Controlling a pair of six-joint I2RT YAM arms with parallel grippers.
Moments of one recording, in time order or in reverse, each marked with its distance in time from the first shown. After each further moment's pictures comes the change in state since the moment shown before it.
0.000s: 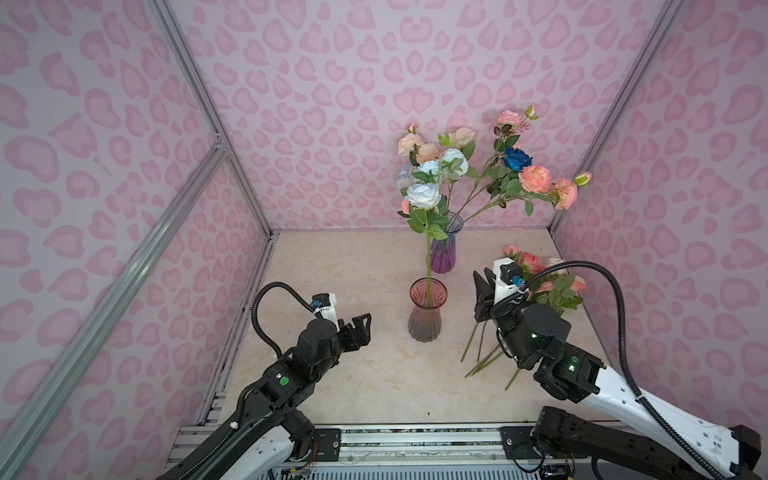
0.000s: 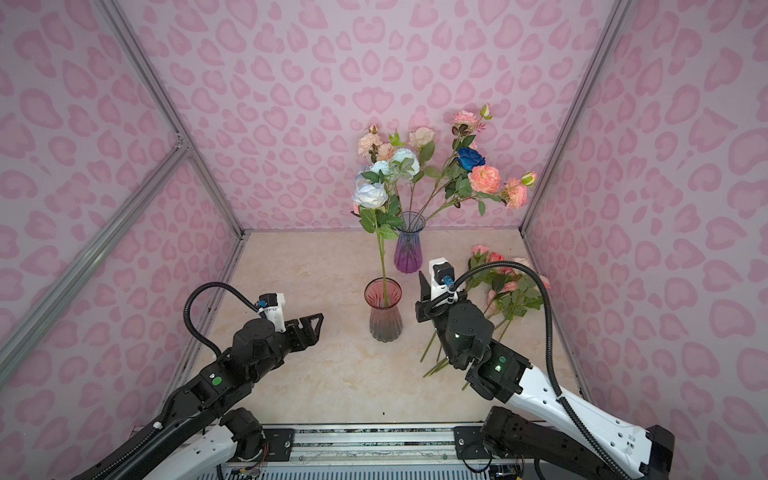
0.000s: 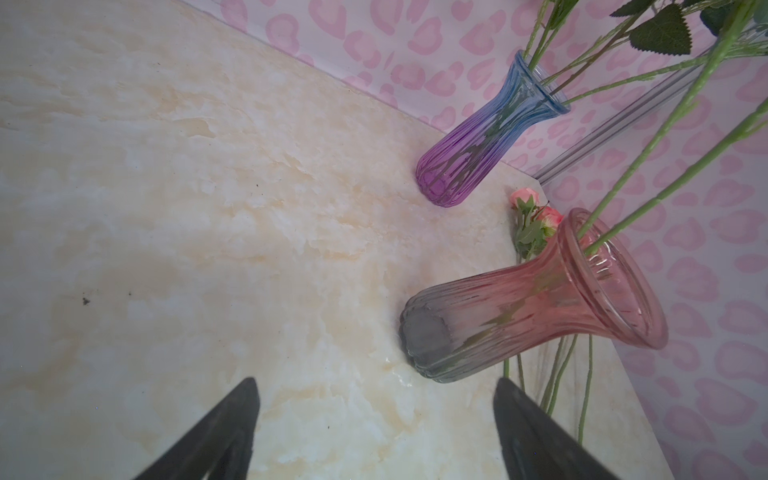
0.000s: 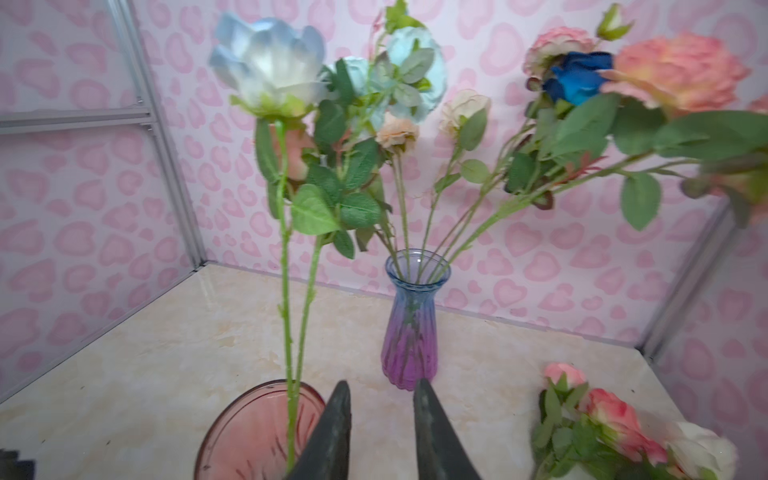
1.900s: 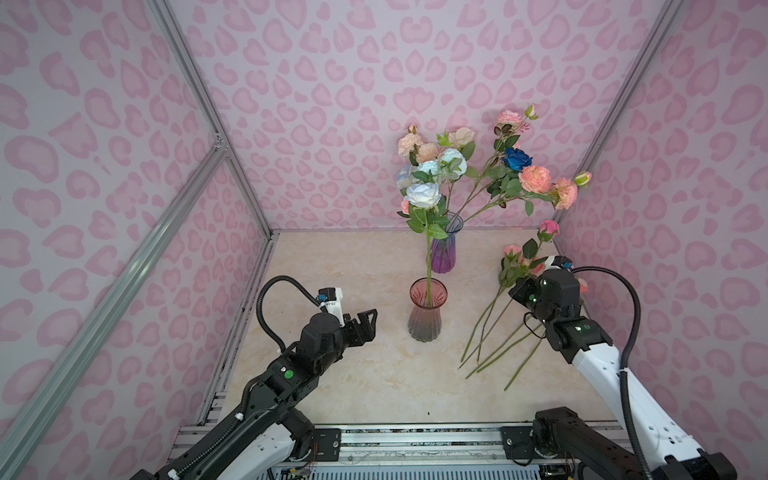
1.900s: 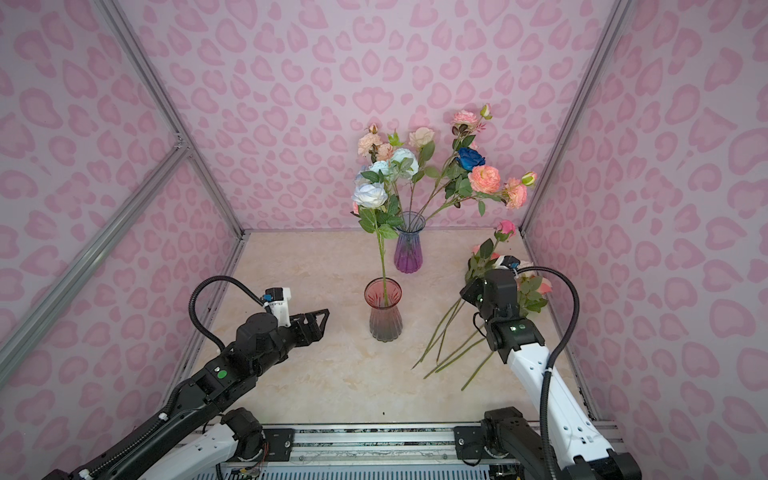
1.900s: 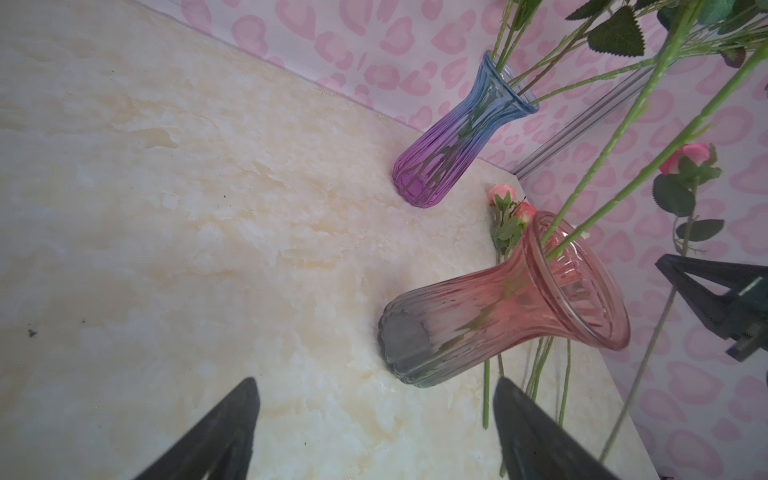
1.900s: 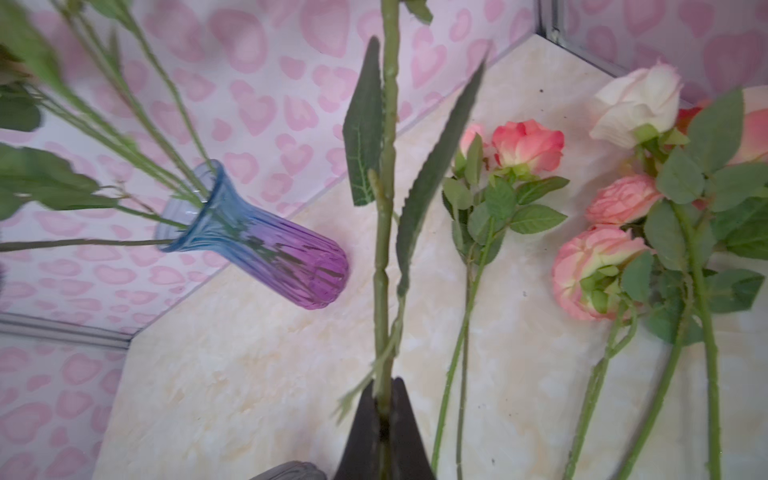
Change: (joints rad) left arm 0.000 0.046 0.033 0.050 0.038 0.024; right arm -0.668 0.095 -0.027 -0.308 -0.539 0.653
